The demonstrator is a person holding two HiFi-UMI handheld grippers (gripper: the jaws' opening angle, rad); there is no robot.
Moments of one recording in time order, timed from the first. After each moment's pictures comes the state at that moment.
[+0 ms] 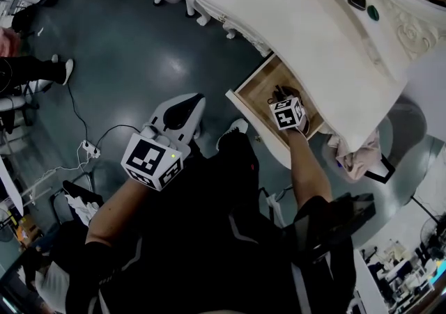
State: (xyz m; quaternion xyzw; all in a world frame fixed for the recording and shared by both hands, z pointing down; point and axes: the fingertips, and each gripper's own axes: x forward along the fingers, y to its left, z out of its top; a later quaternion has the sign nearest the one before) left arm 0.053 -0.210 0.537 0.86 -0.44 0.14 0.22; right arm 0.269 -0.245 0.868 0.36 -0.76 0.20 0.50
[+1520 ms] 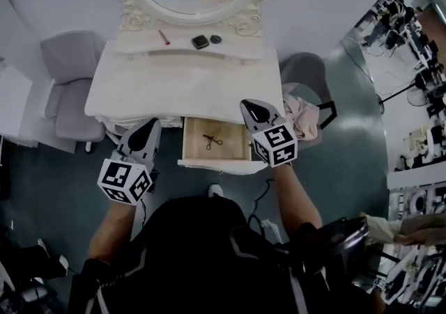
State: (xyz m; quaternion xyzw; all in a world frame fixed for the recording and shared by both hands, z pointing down) left arm 0.109 -0.271 0.391 0.97 -0.21 0.05 0.10; right arm 0.326 -0.207 0.435 0.67 -0.72 0.08 0.17
